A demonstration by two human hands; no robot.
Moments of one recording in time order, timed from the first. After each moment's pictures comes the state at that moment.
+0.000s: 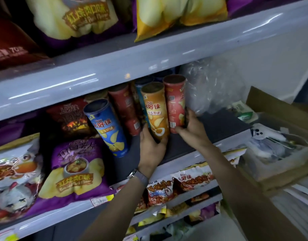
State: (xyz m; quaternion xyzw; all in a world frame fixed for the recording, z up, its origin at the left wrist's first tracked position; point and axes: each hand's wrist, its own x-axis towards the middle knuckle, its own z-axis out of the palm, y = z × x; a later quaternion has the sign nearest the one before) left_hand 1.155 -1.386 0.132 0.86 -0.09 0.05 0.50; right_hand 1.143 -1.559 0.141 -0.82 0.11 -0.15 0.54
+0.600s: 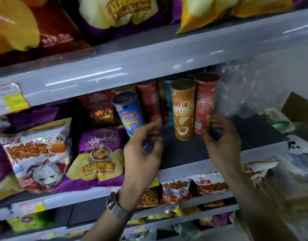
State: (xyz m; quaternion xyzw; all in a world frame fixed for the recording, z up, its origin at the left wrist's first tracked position) left_hand 1.080 -1.312 0.208 0.82 -0.12 0.19 0.53; right_hand 1.101 -1.533 0.138 -0.79 0.08 -0.35 0.50
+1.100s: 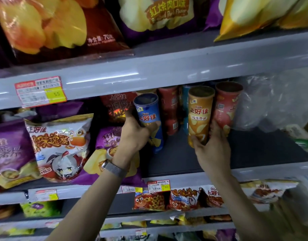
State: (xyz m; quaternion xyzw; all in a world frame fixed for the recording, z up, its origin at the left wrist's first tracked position) left_hand 1.172 -1.250 0.218 0.83 0.03 0.11 0.54; right_hand 1.133 -1.476 0.139 -0.87 0.09 -0.26 0.41
